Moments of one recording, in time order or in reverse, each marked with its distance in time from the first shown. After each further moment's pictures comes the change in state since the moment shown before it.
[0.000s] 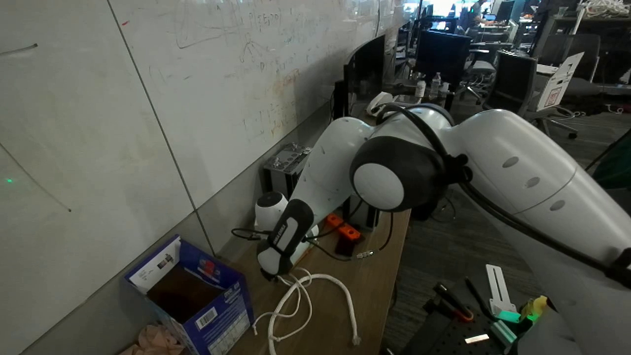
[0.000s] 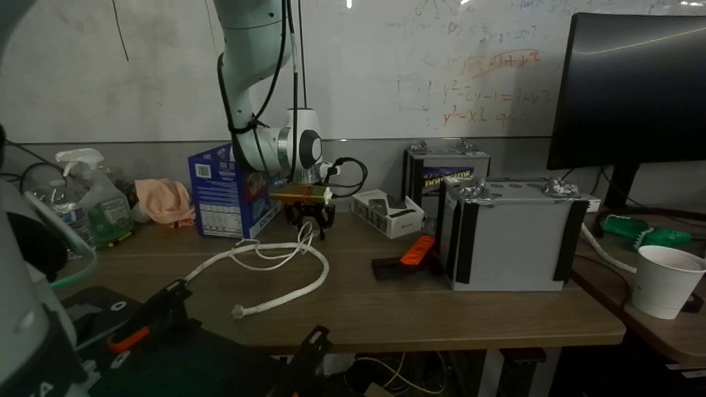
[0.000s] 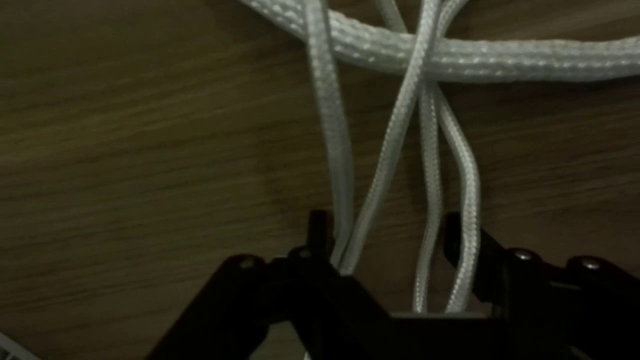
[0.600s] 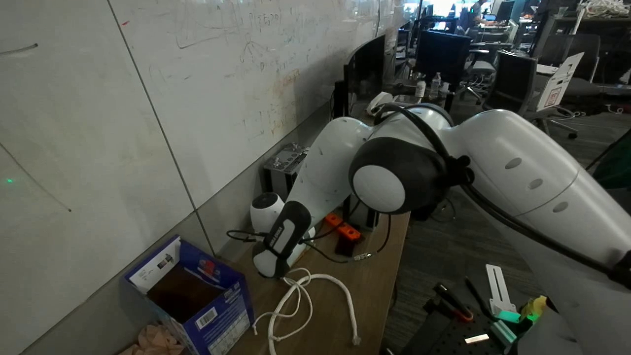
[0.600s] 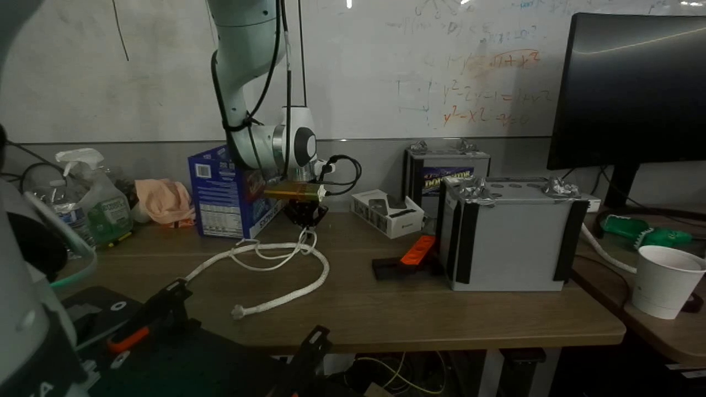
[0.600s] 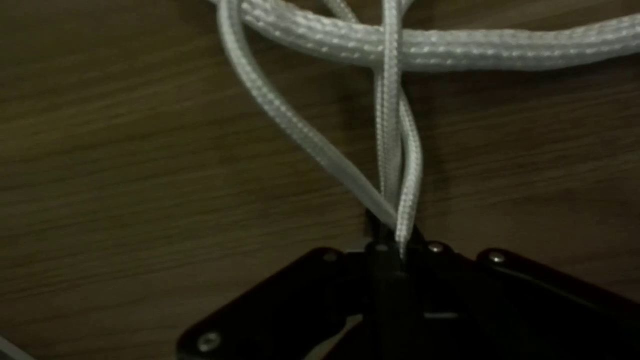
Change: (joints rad) arm 0.023 -0.007 -0.001 0.003 0.000 -0.009 0.029
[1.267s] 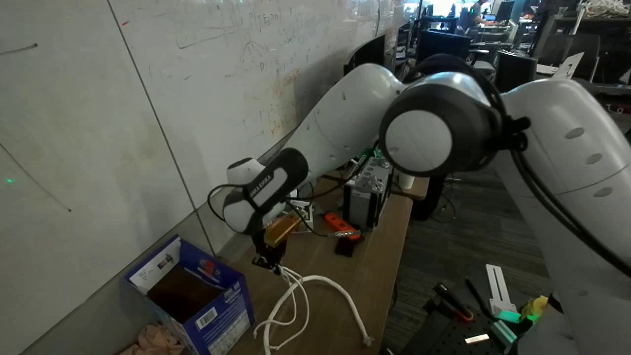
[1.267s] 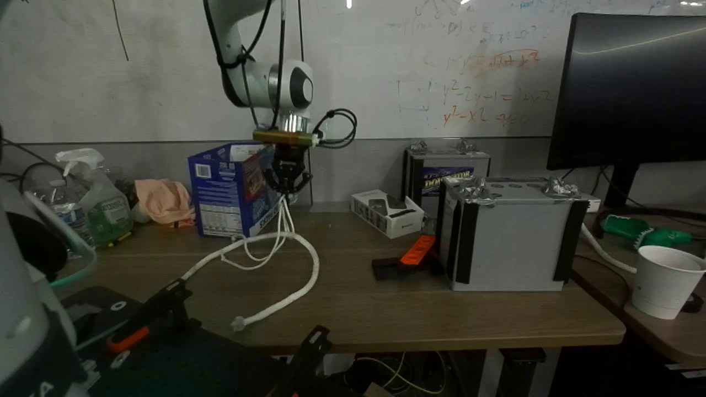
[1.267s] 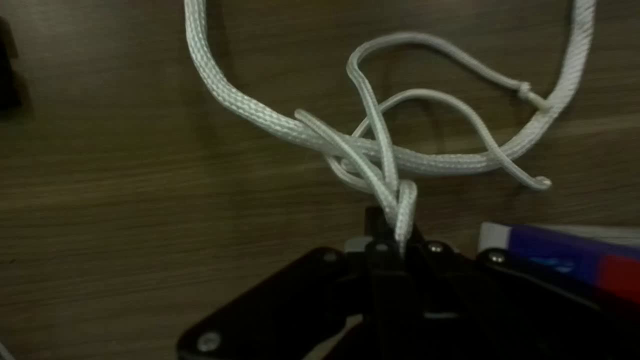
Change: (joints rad) arm -0.096 -0.198 0.147 0.052 0.035 -0.577 -0.134
